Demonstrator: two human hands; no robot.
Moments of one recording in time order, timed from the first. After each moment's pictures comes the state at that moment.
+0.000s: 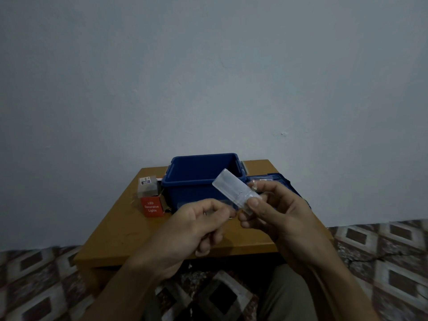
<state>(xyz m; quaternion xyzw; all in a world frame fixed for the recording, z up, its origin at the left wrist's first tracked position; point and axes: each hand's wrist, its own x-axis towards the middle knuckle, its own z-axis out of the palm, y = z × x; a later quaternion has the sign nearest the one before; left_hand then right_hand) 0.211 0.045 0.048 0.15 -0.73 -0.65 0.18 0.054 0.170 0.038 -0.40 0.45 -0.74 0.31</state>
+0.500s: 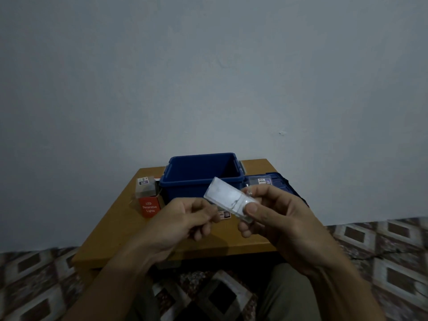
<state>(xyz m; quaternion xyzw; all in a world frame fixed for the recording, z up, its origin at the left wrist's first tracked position) 0.208 0.025 0.052 0.21 -0.75 -0.61 0.17 0.052 0.179 0.043 -0.43 0.41 -0.70 0.39</state>
